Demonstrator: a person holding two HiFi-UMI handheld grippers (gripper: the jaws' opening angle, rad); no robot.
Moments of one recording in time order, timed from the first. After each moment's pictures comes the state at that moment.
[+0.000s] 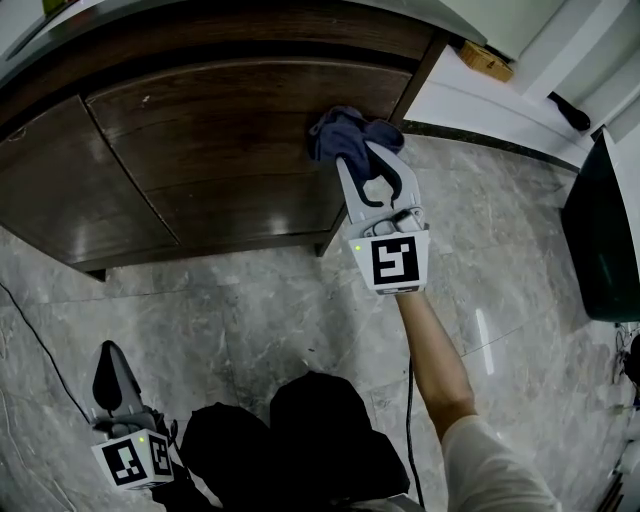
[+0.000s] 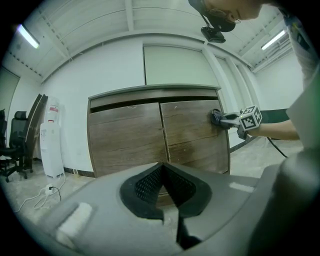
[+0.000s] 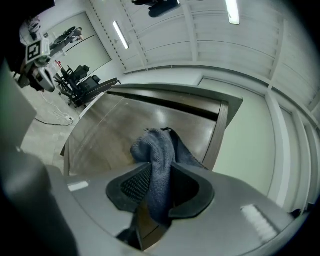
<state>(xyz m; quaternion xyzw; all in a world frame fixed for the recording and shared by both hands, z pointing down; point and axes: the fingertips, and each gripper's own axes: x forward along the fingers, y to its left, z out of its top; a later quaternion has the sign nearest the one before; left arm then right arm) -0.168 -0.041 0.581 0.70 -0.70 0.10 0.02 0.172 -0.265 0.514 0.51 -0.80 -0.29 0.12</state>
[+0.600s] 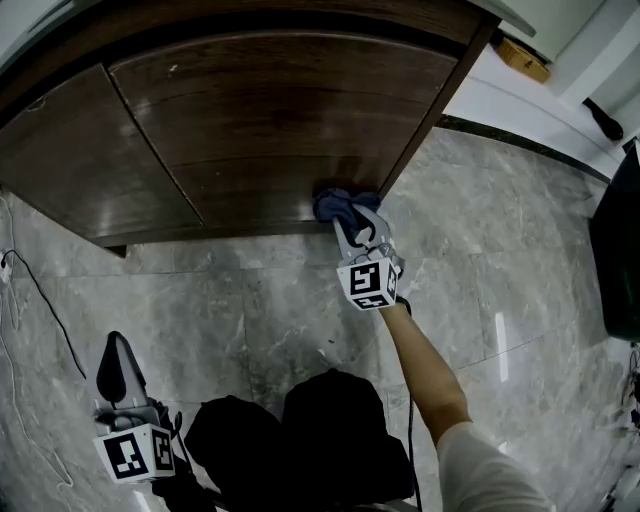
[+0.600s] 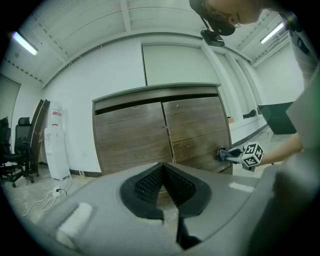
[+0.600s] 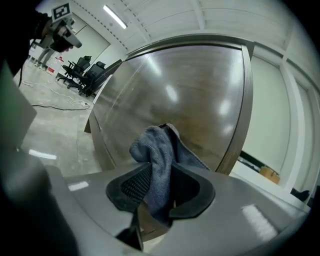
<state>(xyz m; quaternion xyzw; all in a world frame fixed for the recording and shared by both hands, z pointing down) -0.178 -0.024 0.584 0.69 -0.72 0.12 0.01 0.169 -0.264 0.761 0.48 -0.83 -0.17 0.24</state>
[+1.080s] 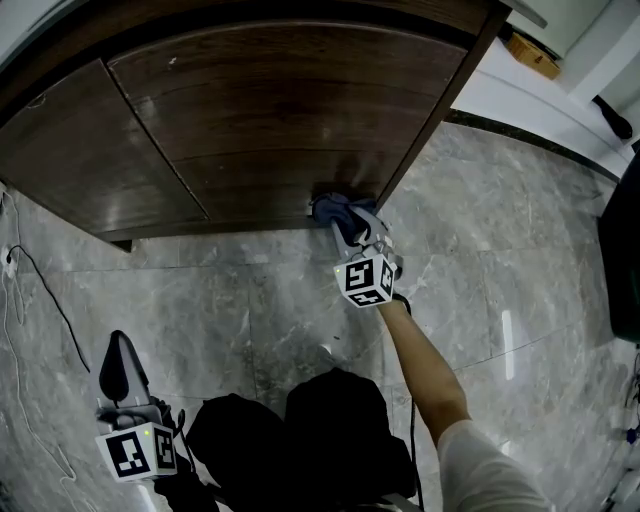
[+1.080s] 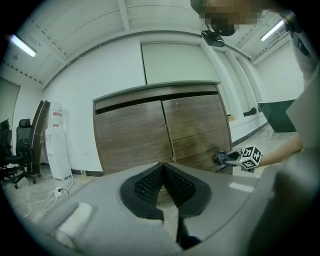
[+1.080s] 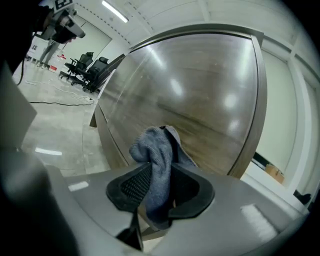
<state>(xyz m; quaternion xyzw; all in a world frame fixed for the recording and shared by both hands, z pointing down) -0.178 -0.020 0.588 0.68 -0.72 0.13 0.01 0.155 -0.264 0.798 0.46 -0.83 -0.16 0.28</state>
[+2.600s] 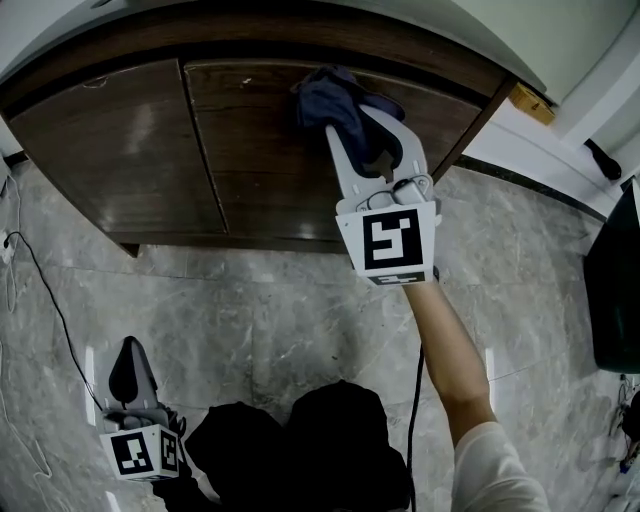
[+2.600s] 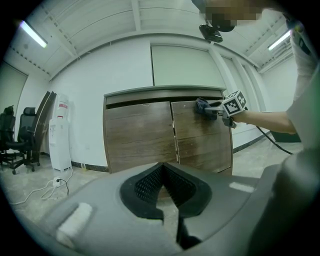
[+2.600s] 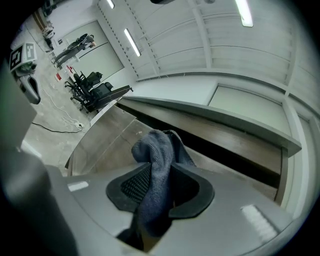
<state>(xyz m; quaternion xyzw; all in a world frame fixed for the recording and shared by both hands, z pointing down) -0.202 0.003 0.597 0.68 -0.72 0.09 0.04 0.040 -0.260 0.449 0.44 -0.83 -0.33 0.12</state>
